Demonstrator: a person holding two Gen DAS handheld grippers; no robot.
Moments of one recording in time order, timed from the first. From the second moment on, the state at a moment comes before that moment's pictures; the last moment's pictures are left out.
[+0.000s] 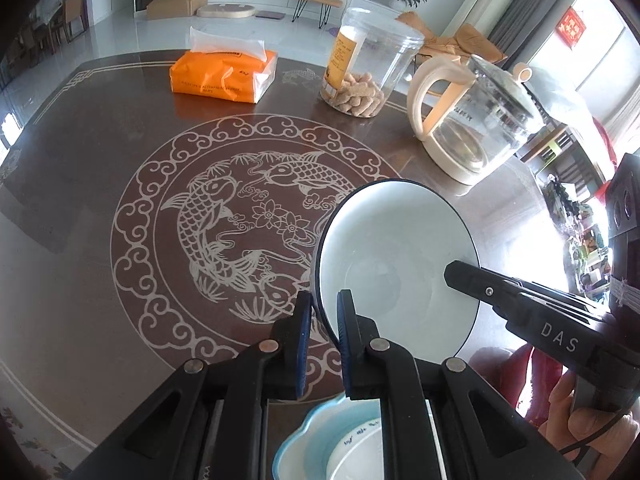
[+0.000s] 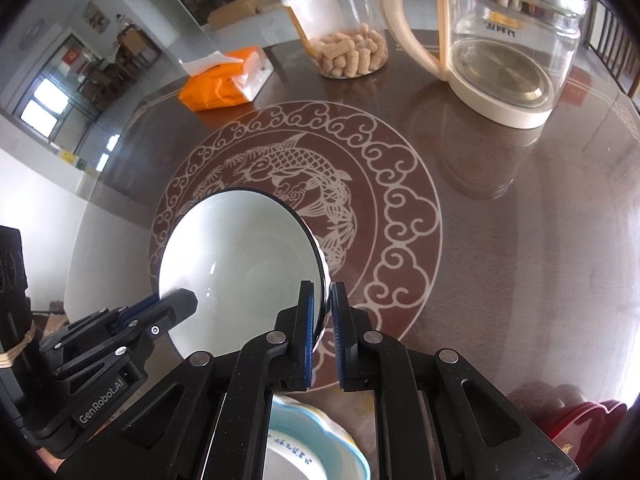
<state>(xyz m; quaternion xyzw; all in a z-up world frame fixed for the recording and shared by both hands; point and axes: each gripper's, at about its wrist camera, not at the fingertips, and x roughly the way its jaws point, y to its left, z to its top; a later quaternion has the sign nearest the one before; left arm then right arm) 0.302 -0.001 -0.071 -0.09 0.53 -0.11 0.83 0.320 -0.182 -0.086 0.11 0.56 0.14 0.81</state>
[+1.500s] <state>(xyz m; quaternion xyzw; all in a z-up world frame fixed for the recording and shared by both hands) 0.158 -0.013 -0.097 -0.05 0.54 -0.14 0.83 0.180 -0.184 -0.101 0.08 0.58 0.14 0.80</state>
